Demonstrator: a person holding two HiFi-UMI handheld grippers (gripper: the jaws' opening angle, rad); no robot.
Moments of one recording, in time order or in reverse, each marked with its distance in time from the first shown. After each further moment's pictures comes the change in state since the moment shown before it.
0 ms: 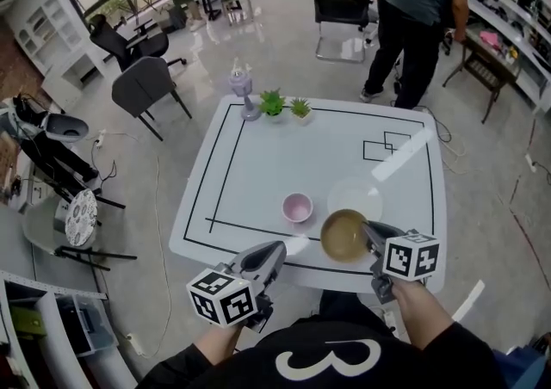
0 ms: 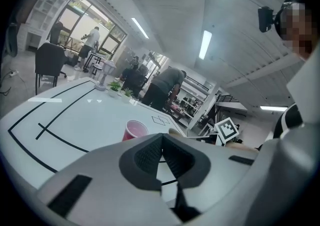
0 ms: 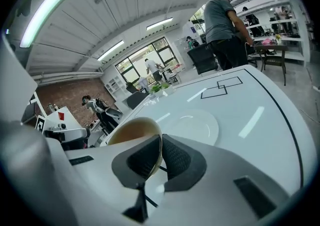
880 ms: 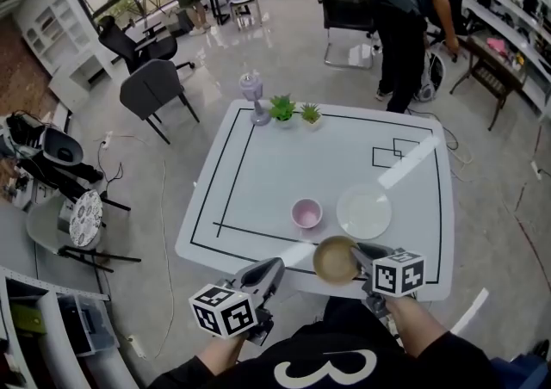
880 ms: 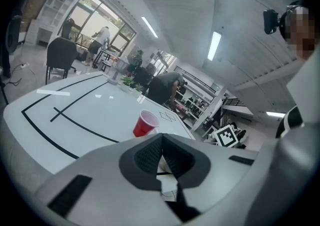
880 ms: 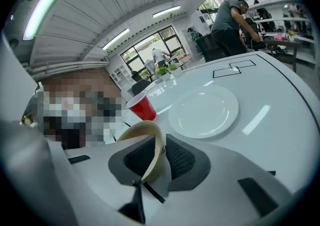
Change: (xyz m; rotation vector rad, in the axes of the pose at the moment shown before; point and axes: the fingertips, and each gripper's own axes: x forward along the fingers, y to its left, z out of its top) left arm -0.023 0.021 -0.027 -0.076 0.011 0.060; right arm 0.029 0.016 -0.059 -0.056 0.118 0.049
